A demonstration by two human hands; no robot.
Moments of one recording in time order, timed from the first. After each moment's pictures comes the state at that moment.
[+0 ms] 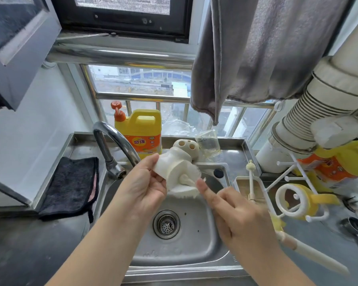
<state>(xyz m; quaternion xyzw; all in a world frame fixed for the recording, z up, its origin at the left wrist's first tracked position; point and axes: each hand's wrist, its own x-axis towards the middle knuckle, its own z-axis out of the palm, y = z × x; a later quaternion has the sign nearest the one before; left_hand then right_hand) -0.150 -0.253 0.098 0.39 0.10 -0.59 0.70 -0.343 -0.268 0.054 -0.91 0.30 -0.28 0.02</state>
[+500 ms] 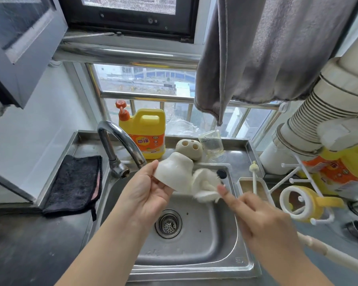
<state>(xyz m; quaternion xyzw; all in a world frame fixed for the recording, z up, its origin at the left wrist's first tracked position) -0.149 -0.245 0.092 0.37 0.15 -0.60 0.69 -0.367 -0.277 0.052 -0.91 0.34 -0.23 -0.02</state>
